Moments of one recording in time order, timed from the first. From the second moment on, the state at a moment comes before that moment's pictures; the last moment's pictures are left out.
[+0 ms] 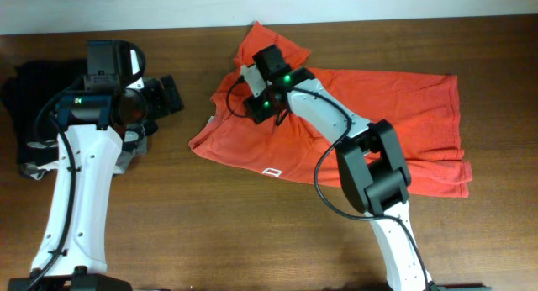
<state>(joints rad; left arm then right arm) 0.00 1.57 1.54 -0.97 0.03 -0.31 0.50 2.39 1.95 -0.68 -0.26 -0.08</state>
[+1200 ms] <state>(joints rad) 0.00 1.57 1.54 -0.97 0.03 -0.31 0.75 2.36 1.95 -0.84 -0.38 -0.02</state>
